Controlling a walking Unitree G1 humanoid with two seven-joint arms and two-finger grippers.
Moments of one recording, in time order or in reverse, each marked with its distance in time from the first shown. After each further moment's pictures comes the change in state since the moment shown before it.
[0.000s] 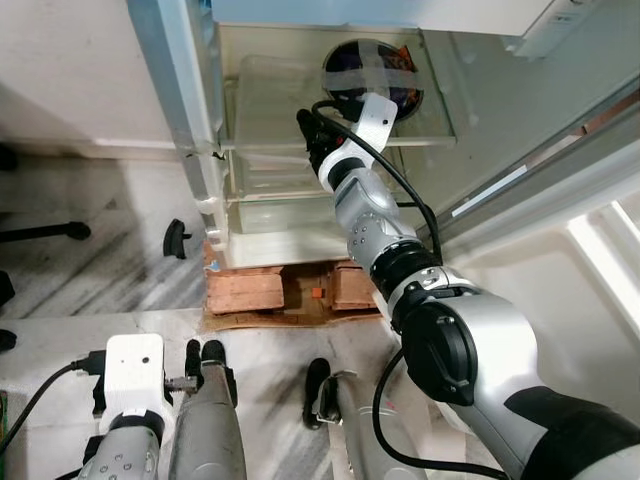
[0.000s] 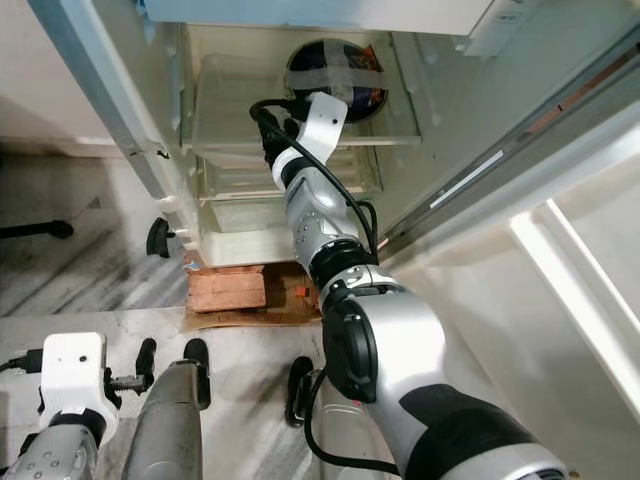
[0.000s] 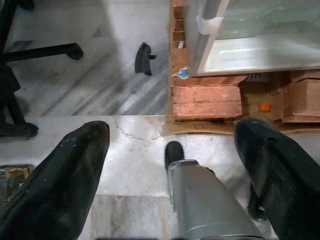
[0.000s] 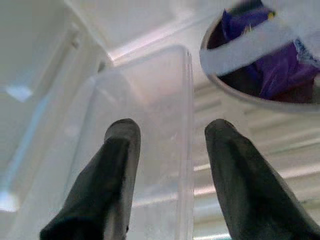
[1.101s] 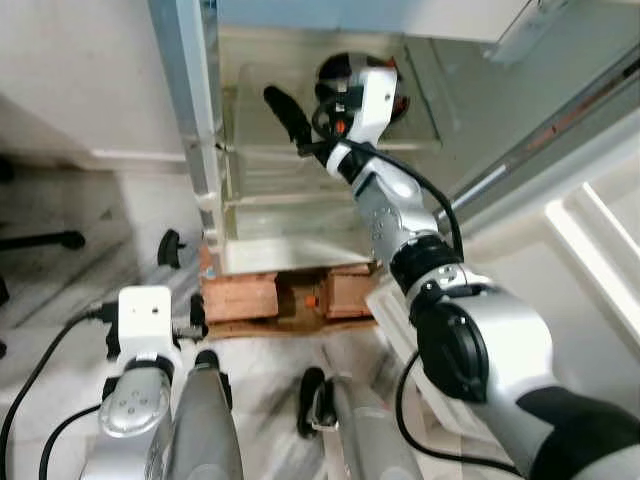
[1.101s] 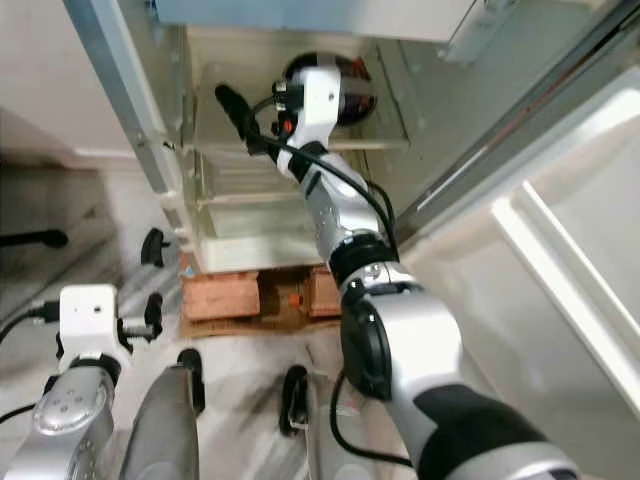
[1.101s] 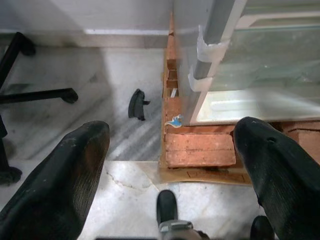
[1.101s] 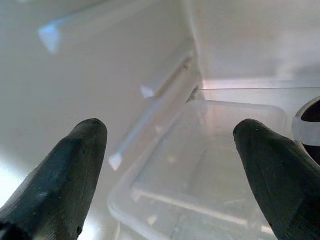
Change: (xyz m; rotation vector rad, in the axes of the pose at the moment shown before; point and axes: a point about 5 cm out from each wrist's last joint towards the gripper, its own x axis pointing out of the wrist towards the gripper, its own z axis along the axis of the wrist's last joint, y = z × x) left arm 0.049 -0.009 0.029 -0.008 -0.138 -0.009; right arm -0.010 -0.012 0.018 -0.223 -0.039 0.403
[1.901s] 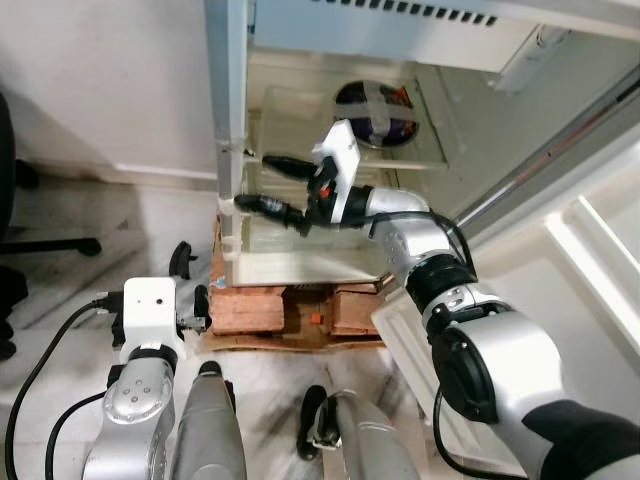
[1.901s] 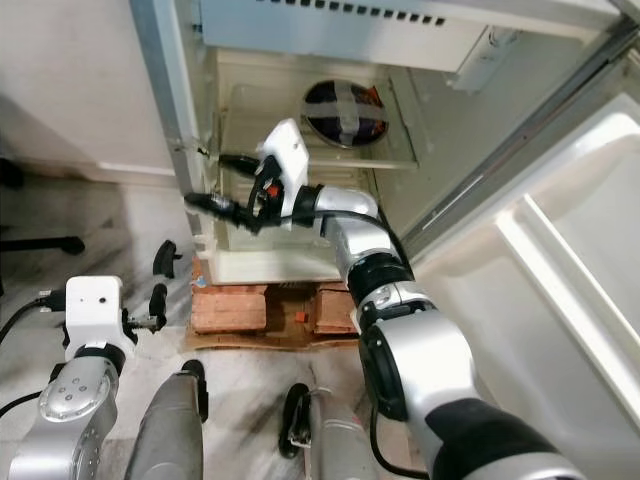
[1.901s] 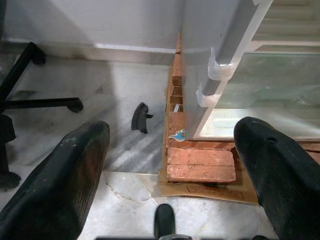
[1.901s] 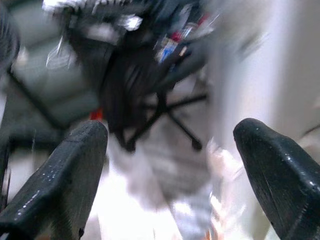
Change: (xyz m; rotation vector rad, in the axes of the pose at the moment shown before) left arm 0.006 -0.005 0.004 -0.006 -0.017 -0.034; right arm -0.031 0.023 -0.047 -0.172 0.371 0.590
